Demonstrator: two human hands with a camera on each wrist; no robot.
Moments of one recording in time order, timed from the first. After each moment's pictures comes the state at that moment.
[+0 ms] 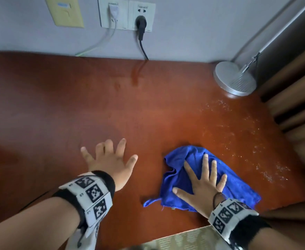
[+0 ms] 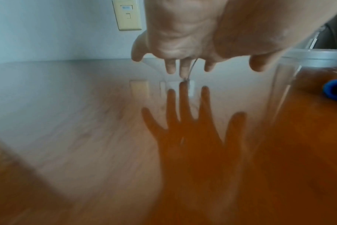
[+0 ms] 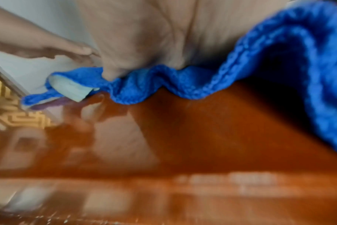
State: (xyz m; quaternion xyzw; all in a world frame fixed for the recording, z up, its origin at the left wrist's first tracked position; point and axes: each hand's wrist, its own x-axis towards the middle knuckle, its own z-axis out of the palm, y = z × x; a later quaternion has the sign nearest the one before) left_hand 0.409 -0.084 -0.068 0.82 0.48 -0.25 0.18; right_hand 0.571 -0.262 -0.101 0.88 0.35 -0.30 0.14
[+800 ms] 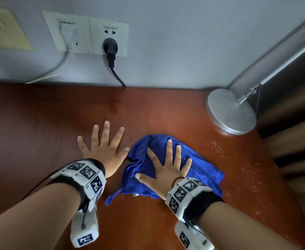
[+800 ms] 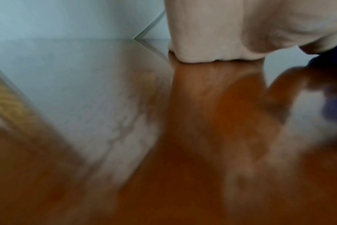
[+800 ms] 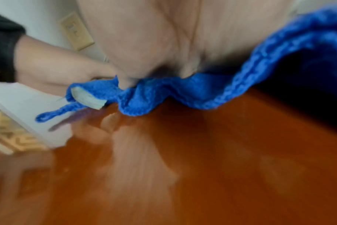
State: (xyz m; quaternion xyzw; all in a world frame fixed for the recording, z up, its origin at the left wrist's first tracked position) left_hand 0.579 0.050 -0.111 0.84 0.46 -0.21 0.21; right_hand 0.696 -0.085 -0.110 0.85 0.43 -0.29 0.12
